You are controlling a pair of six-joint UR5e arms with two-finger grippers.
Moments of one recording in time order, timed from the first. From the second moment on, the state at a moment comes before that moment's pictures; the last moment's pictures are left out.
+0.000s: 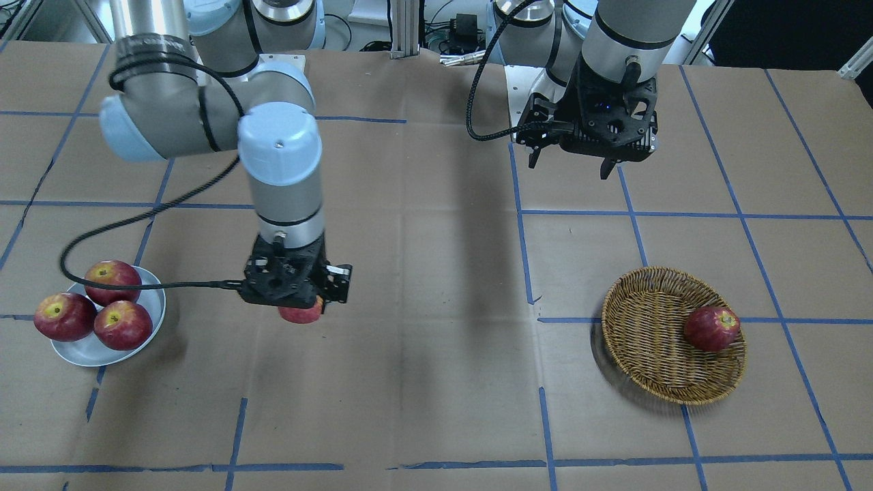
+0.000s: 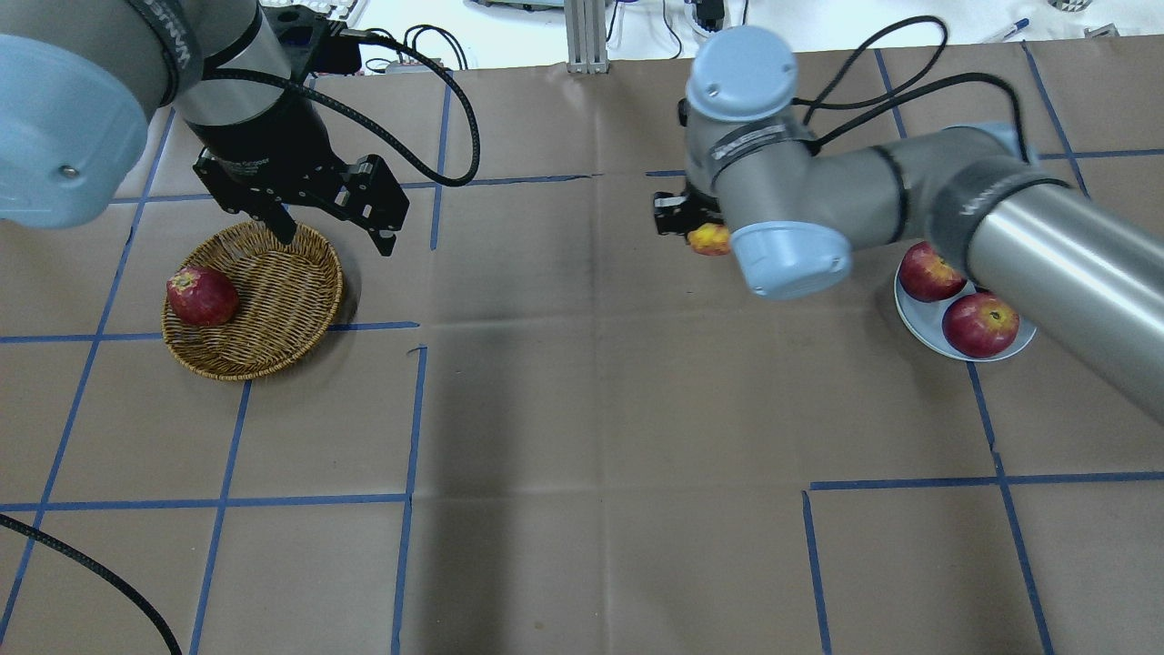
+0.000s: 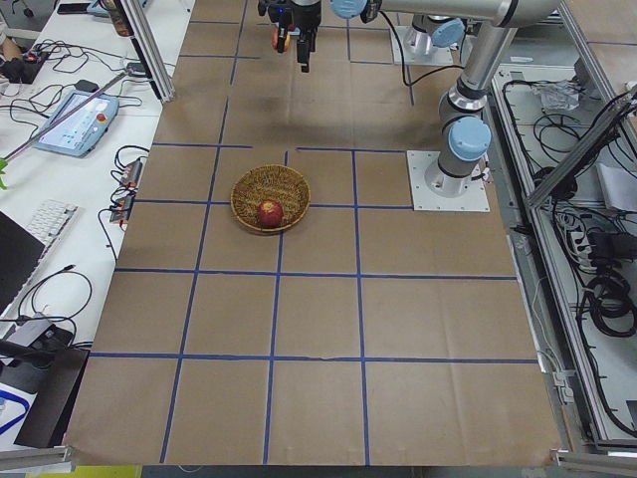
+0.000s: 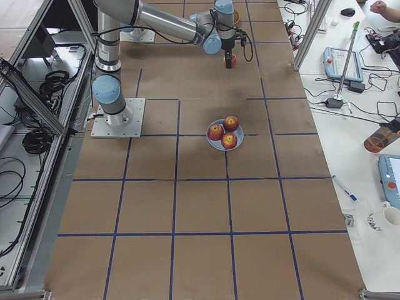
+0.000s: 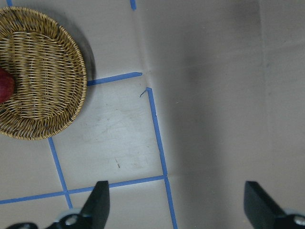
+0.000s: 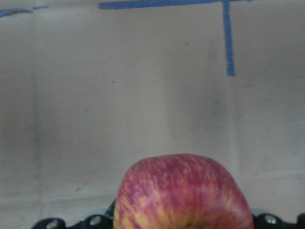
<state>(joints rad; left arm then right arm) -1.63 -1.57 -1.55 -1.62 1.58 0.11 1.71 -1.31 1.77 -2.20 -1.67 0.19</state>
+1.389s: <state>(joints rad) -1.63 -1.54 -1.61 -1.60 1.59 0.13 1.13 -1.31 1.93 -2.30 -1.55 -0.46</state>
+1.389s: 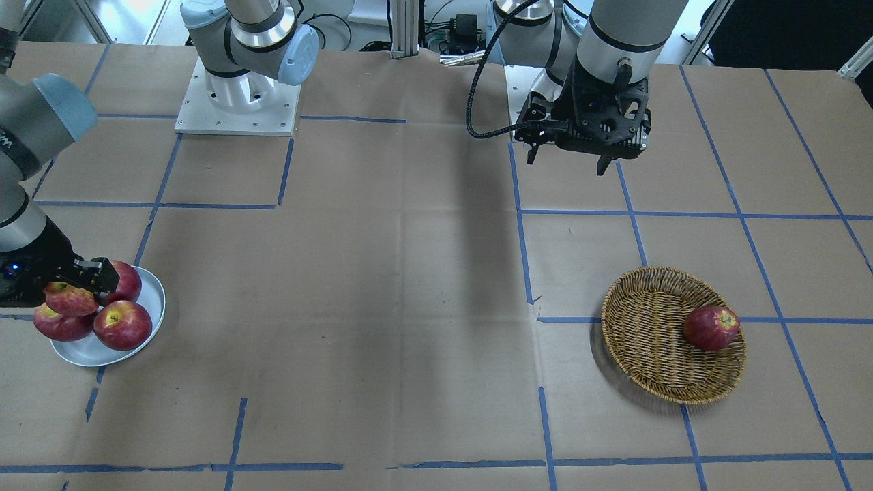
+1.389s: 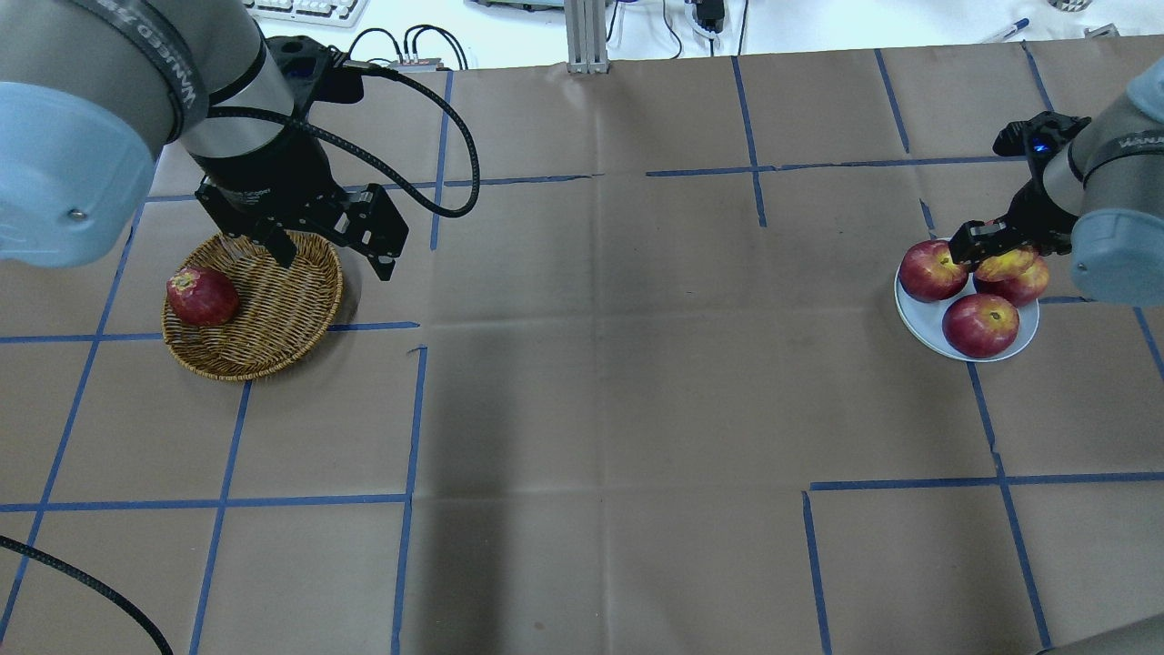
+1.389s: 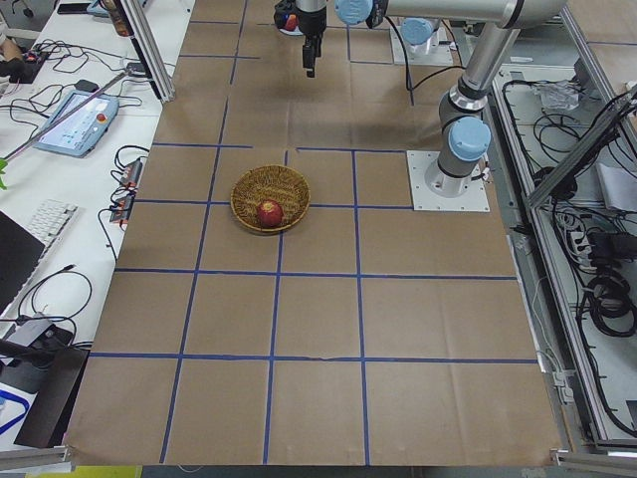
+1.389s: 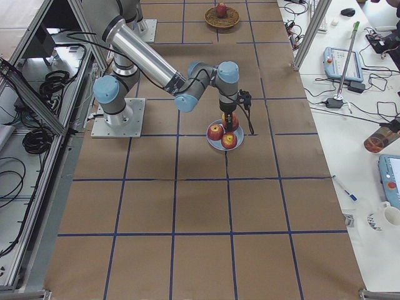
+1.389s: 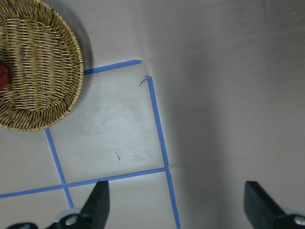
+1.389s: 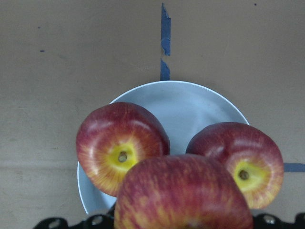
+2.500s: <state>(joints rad) -1.63 -1.54 -1.61 -1.58 1.59 0.12 1.13 -1.28 1.93 -2.33 -1.57 -0.47</state>
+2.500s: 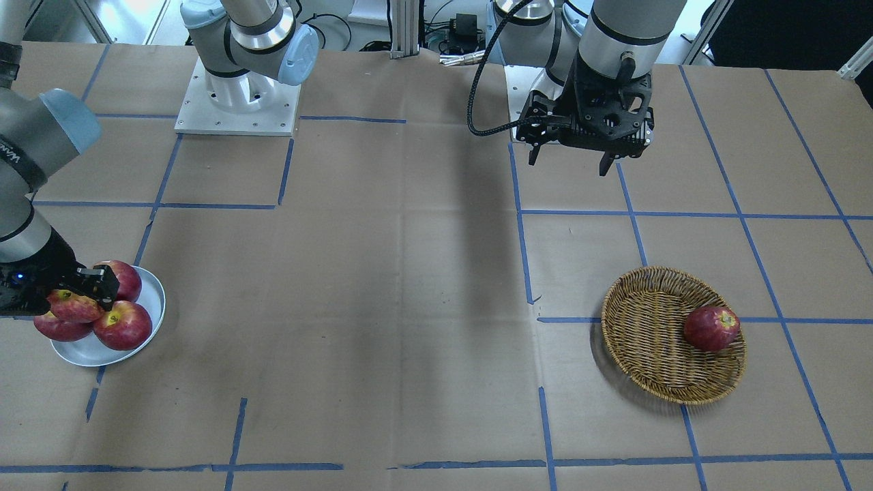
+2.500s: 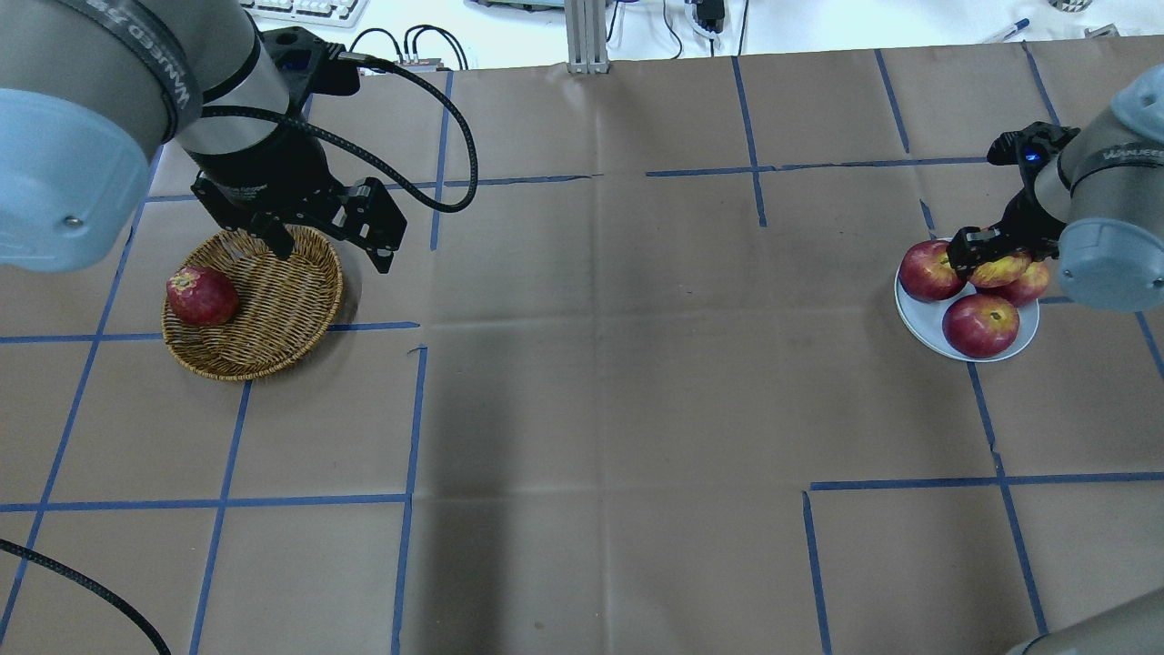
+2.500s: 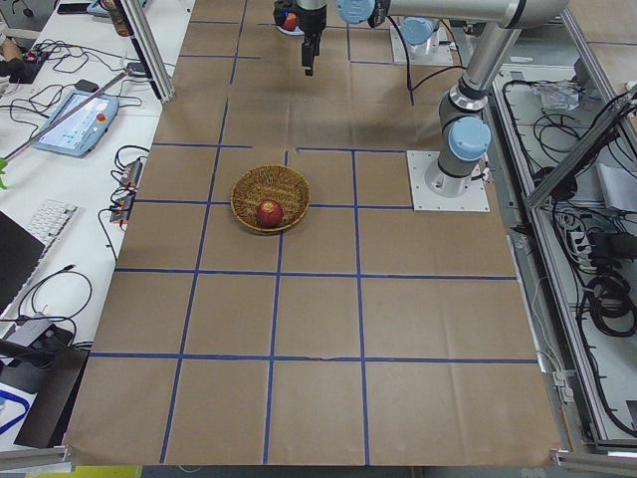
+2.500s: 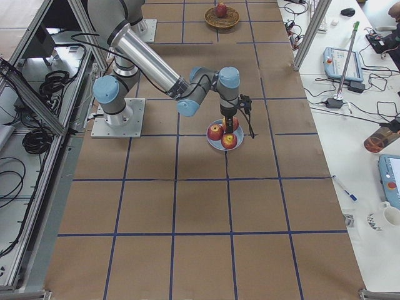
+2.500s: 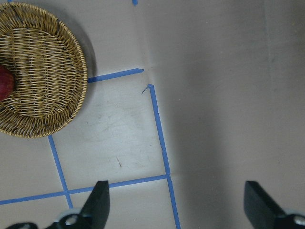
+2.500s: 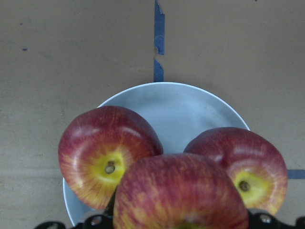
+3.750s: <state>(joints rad) -1.63 -1.54 -1.61 -1.58 1.59 0.12 1.23 -1.47 1.68 -1.86 -1.55 -0.39</state>
